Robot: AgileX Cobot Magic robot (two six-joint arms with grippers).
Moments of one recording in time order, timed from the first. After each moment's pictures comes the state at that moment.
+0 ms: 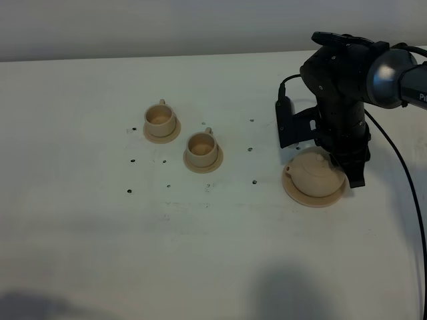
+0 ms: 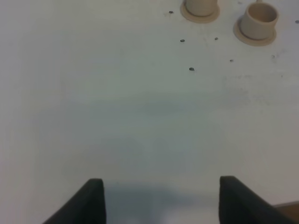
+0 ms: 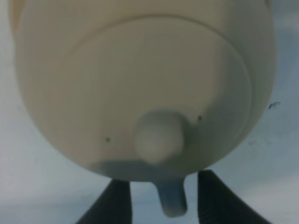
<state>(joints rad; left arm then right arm) -0.11 0.05 -0.52 -0.07 1.08 0.04 0.50 2.09 -1.50 -0.34 1.14 -0.97</state>
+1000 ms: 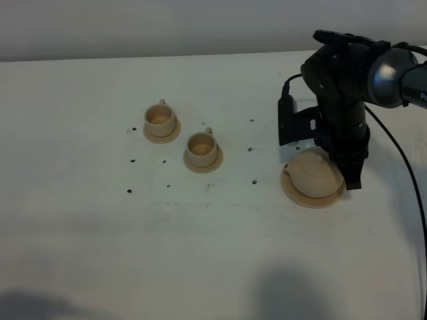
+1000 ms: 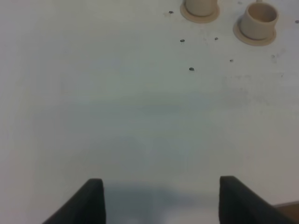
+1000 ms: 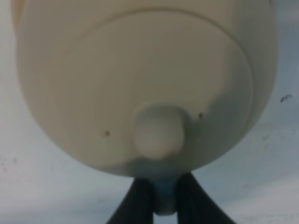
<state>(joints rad) -0.11 0.05 -0.52 -0.07 1.08 0.04 0.50 2.09 -1.50 -0.31 1.16 -0.92</state>
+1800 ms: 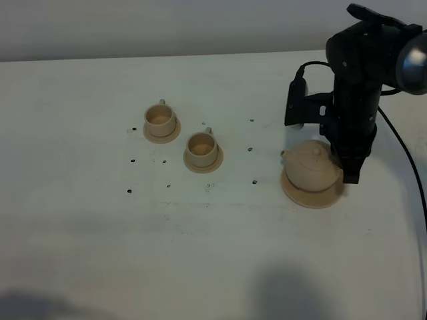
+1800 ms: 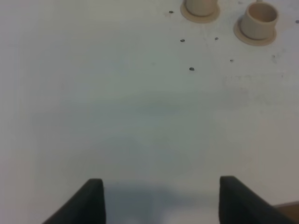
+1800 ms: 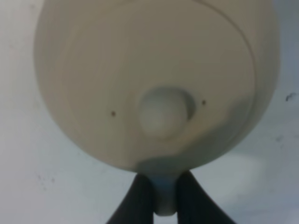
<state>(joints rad) -0.11 0.05 -0.52 -0.07 1.08 0.04 0.43 2.03 -1.50 -0.15 1.16 -0.92</state>
